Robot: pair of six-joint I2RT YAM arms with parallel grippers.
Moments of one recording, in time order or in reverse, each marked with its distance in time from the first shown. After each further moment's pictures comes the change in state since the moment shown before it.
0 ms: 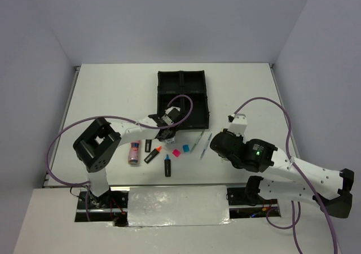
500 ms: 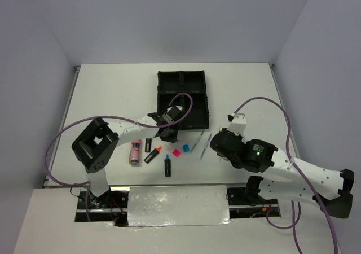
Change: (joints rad) left arm 0.003 -0.008 0.025 -0.006 0.078 -0.004; right arm 0.000 0.004 -0.003 0.038 -0.001 -0.005
